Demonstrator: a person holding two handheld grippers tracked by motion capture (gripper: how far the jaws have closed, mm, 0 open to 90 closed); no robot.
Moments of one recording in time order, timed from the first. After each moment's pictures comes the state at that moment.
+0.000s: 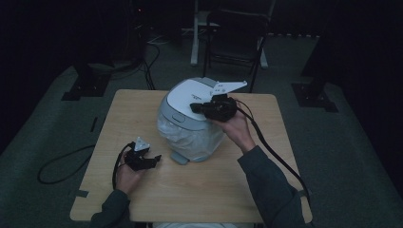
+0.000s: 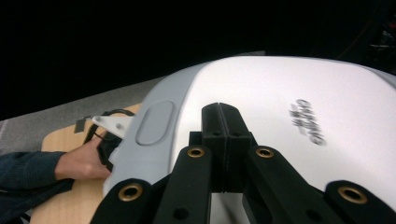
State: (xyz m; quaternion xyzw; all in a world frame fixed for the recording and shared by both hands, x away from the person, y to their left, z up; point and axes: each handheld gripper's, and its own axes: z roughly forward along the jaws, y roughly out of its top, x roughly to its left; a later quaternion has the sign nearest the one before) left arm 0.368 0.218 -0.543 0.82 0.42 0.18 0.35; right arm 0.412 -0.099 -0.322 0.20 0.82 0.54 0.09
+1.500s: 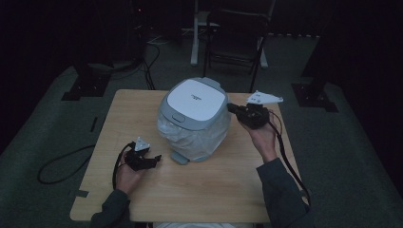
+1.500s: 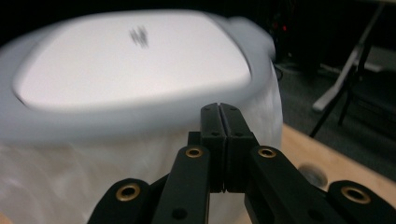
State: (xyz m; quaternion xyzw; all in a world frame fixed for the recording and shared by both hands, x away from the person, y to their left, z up) left arm 0.368 0.218 -0.544 0.82 0.42 0.19 0.35; right arm 0.405 -0.194 -0.361 0.33 0.76 0.51 0.22
